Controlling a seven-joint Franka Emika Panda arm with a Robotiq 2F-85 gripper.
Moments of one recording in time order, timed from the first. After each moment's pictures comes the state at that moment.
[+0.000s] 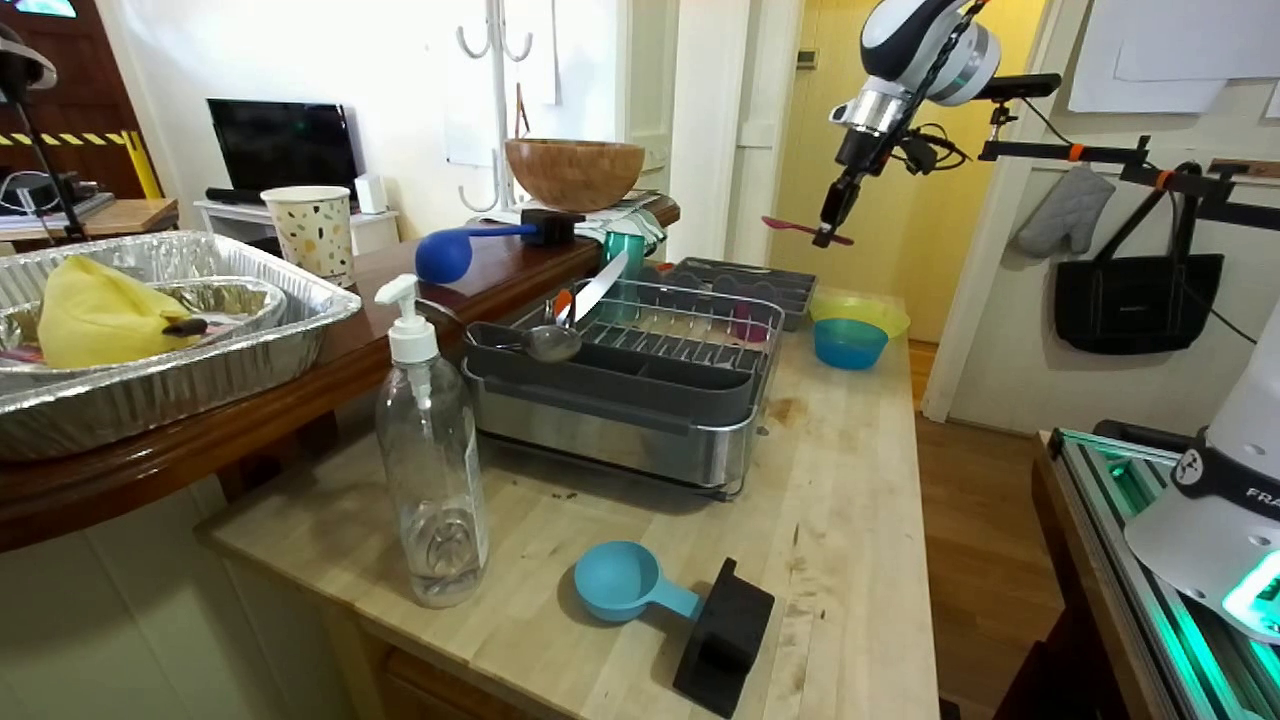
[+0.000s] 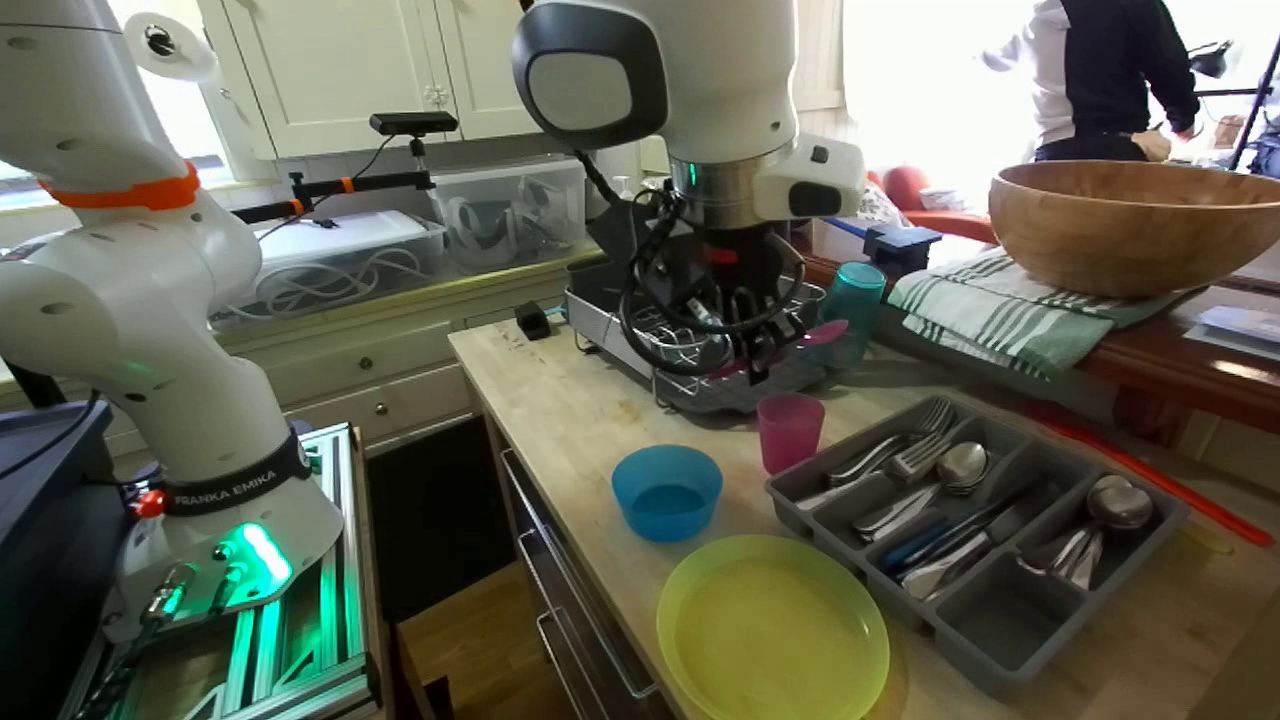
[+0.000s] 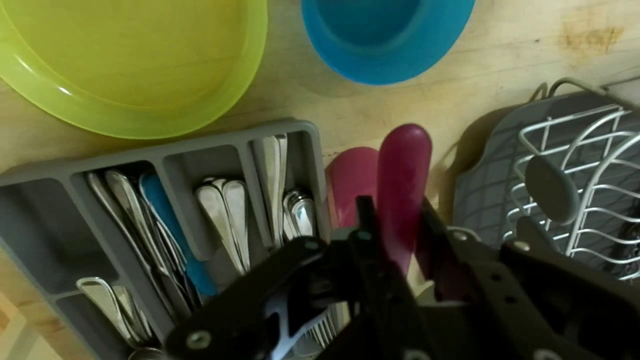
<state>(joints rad) -0.36 0.00 -0.29 -2.21 0.37 2.28 -0.81</state>
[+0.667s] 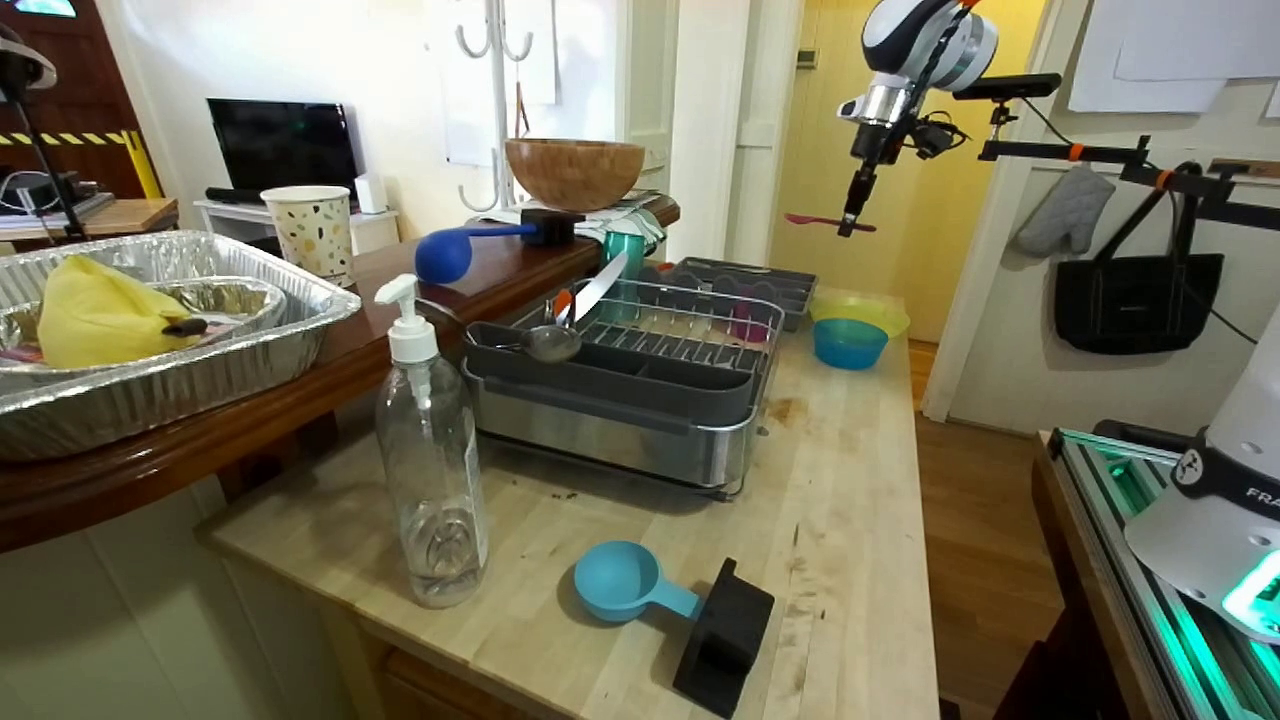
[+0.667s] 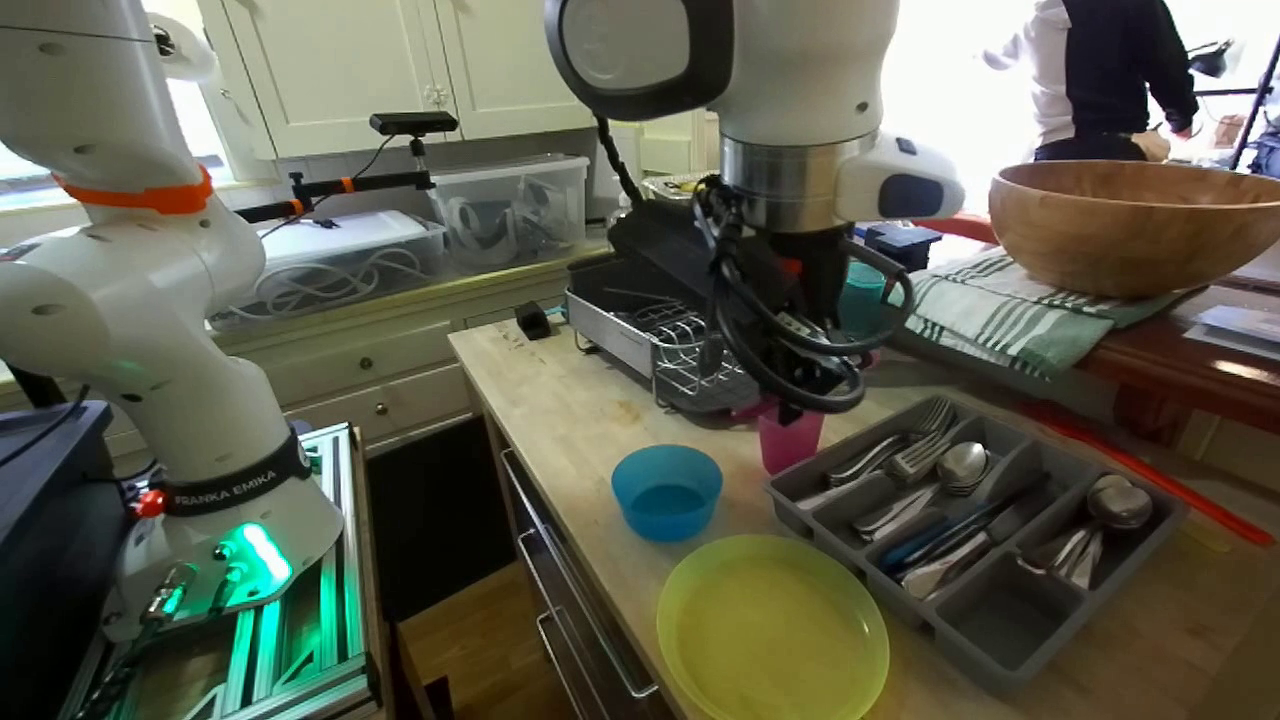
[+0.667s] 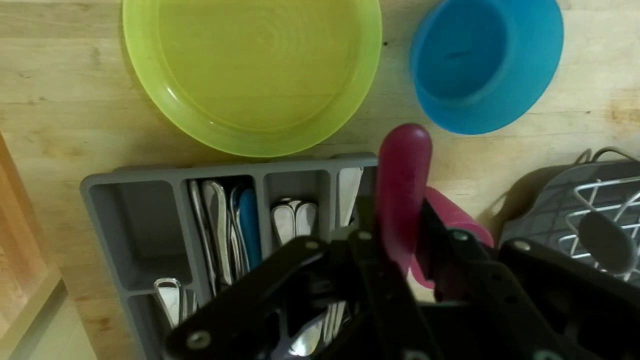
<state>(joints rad) -0.41 0.12 -0.38 -2.02 0.29 2.11 -0.98</state>
